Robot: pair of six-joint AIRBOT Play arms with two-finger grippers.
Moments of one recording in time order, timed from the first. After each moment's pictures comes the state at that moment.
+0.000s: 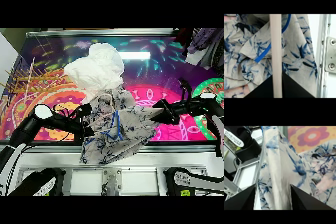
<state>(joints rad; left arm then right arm) -0.23 -1.02 0.72 0.79 -1.31 -0.26 -0.25 -1.42 0.92 -0.33 1.84 -0.11</state>
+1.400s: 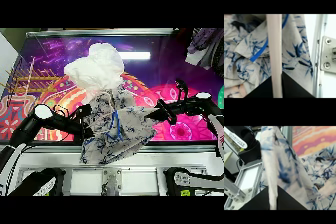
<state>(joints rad) -0.23 -1.02 0.72 0.78 -1.32 -0.26 -0.22 -1.44 0.92 -0.31 1.84 -0.13</state>
